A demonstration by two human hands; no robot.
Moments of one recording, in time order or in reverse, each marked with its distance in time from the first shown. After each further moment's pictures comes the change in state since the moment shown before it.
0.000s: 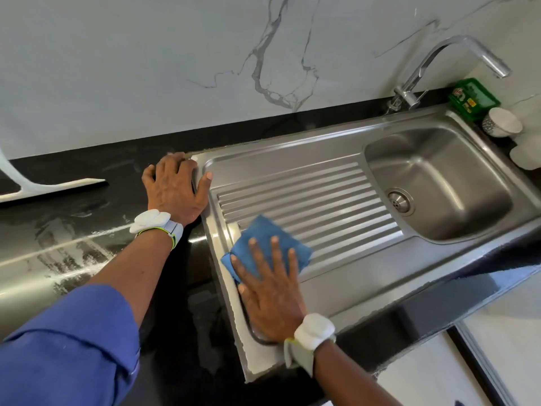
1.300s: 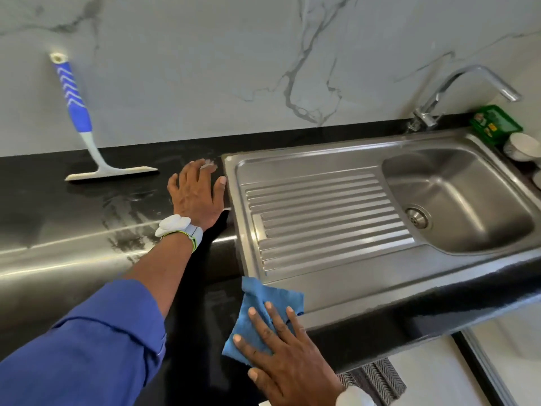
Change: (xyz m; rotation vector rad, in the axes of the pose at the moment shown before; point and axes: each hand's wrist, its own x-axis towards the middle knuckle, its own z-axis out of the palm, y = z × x) left_hand -0.053 -0.001 -0.035 -0.050 0.078 -0.125; right_hand -0.132 -0.016 -0.024 -0.129 -0.175 -0.477
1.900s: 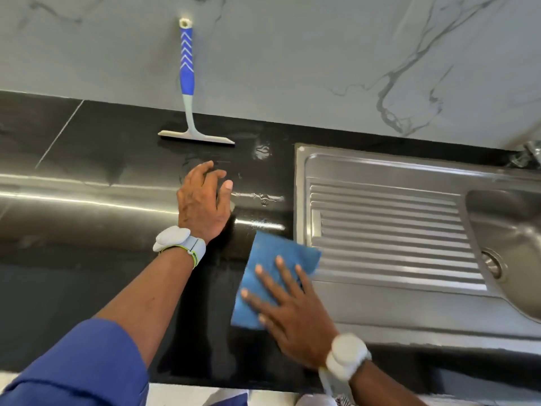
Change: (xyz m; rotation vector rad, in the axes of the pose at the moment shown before) left_hand -0.083 -0.073 -0.070 -0.088 0.160 -0.234; right_hand 0.083 0.007 0.002 0.007 0.167 -0.244
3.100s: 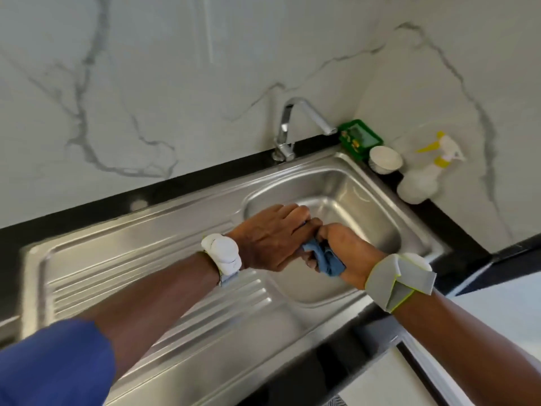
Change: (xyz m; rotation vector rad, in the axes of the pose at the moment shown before) left_hand -0.039 0.560 0.227 -0.279 -0.352 1.563; right_hand -0.256 0.392 -0.213 1.660 0.390 1.349
